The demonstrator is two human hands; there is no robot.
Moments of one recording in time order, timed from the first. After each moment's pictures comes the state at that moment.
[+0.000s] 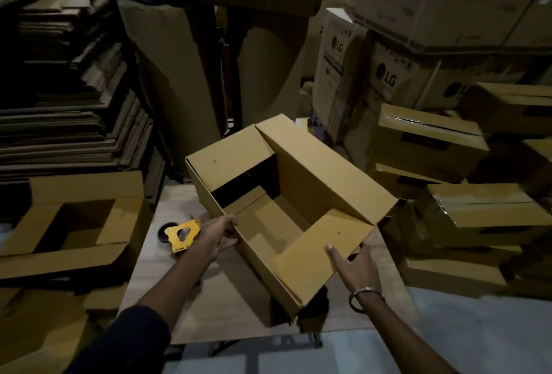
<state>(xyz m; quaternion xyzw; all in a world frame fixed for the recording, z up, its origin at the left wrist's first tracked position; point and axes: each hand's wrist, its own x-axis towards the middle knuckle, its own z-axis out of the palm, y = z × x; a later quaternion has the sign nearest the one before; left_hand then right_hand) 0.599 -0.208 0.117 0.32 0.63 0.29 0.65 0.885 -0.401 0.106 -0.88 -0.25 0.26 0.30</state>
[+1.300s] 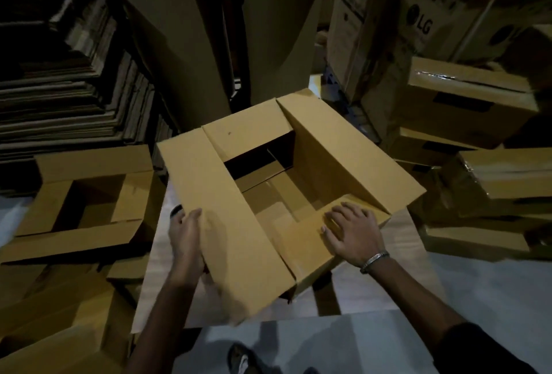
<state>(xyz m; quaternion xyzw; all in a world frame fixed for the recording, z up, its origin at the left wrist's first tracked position) 0.526 -0.213 0.118 0.32 0.64 0.46 0.53 0.879 -0.321 0.083 -0.75 -0.66 -0.02 0.05</state>
